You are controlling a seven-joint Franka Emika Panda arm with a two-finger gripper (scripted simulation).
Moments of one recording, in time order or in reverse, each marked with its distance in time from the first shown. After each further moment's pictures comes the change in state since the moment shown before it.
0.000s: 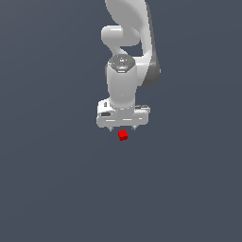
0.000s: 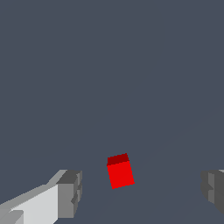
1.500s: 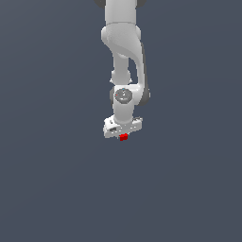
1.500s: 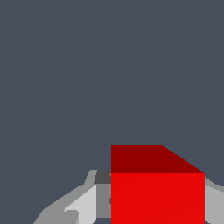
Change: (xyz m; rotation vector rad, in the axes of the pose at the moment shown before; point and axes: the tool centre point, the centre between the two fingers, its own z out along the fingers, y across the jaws) arm -0.063 -0.005 0.146 -0.010 -0.038 -0.231
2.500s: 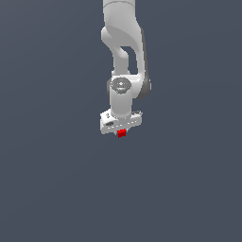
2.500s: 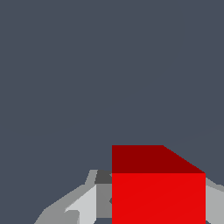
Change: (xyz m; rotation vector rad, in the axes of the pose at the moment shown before) arm 0.006 0.012 -0.054 0.000 -0.001 0.000
